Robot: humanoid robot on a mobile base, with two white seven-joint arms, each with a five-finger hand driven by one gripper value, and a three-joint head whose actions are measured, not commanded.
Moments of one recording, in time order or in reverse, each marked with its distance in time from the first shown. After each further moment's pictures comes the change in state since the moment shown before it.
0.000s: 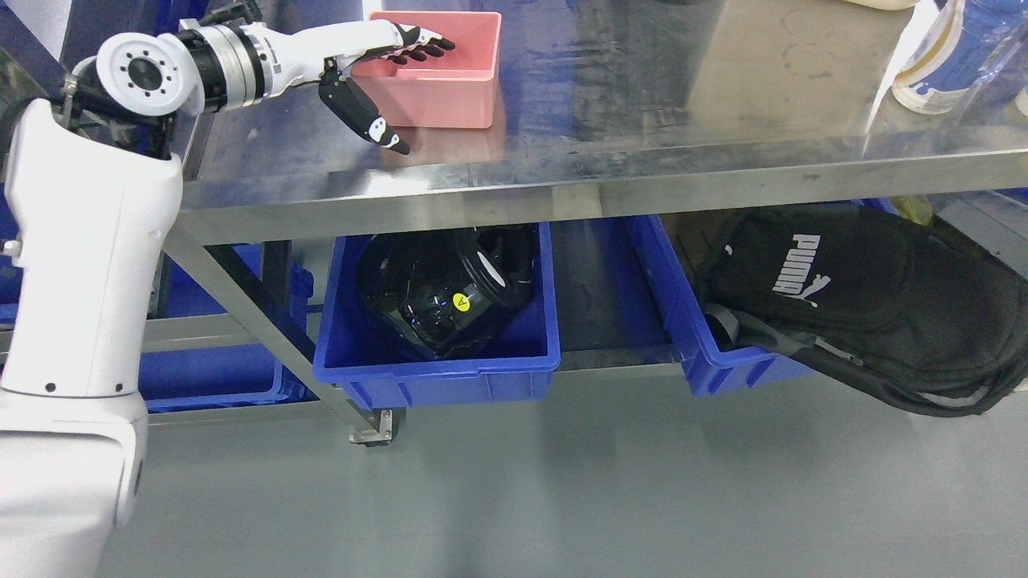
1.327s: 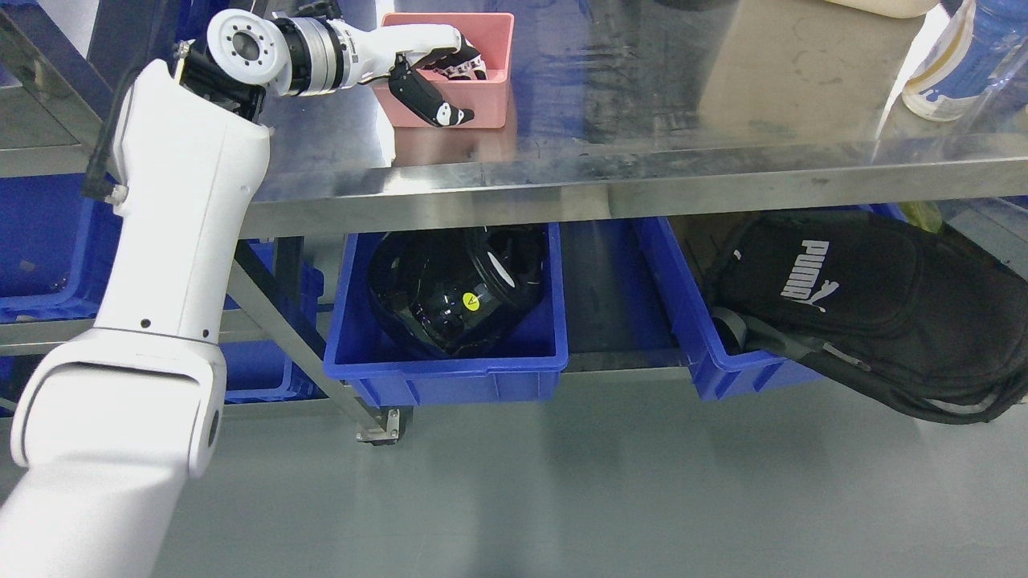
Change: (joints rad) left arm -0.098 -0.176 0.063 0.324 -0.120 -0.087 -0.016; right arm 0.000 0.000 0.000 0.000 0.000 0.000 0.000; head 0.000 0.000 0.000
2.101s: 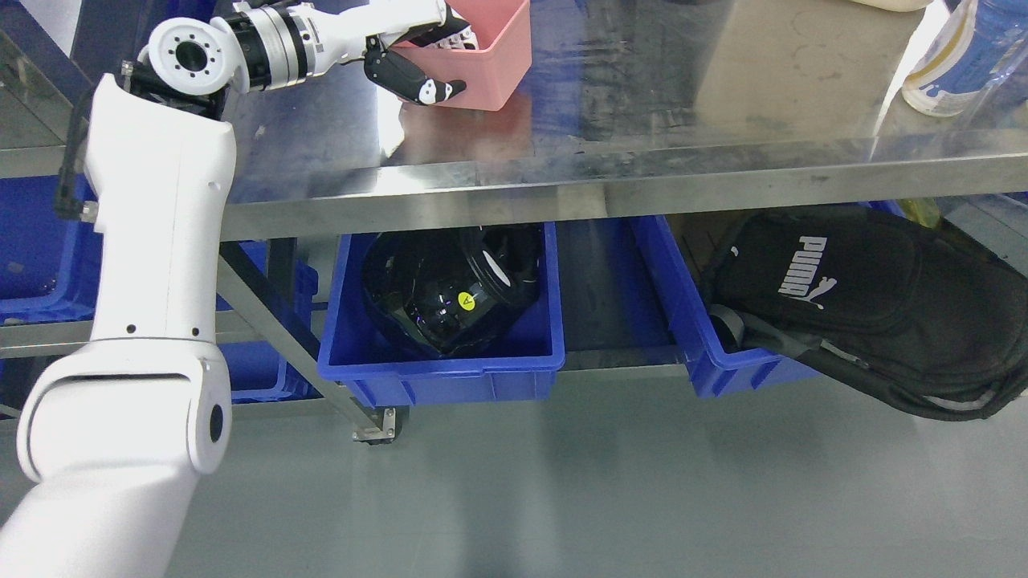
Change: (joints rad) left arm 0.012 -0.015 0.231 -0.027 0.003 -0.259 -0.022; right arm 0.000 0.000 0.000 0.000 0.000 0.000 0.000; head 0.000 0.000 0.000
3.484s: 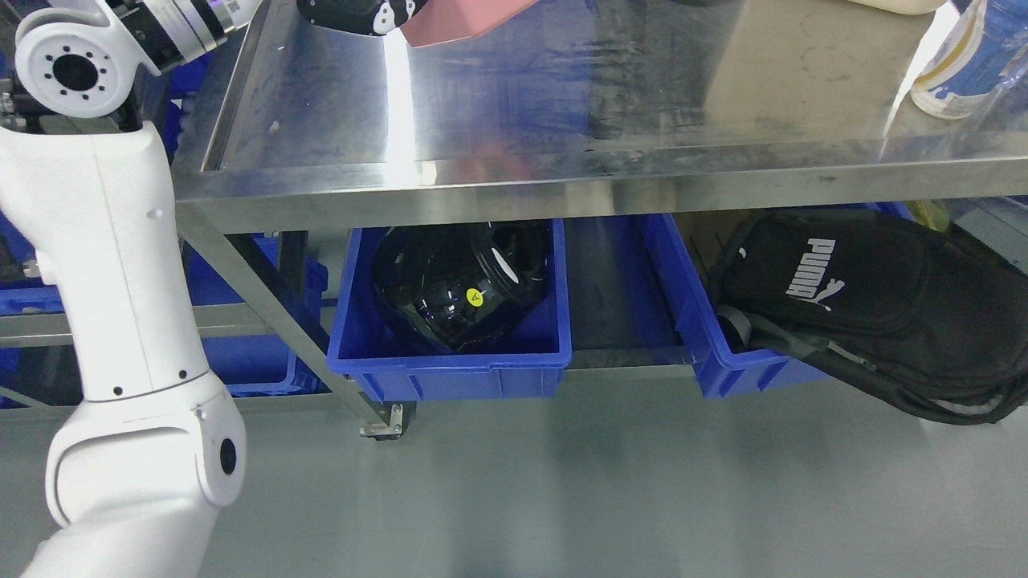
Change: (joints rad) left arm 0.139 -0.016 0.157 -0.465 0.007 -0.125 -0.019; right arm 0.000 0.000 0.000 0.000 0.000 0.000 0.000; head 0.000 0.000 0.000
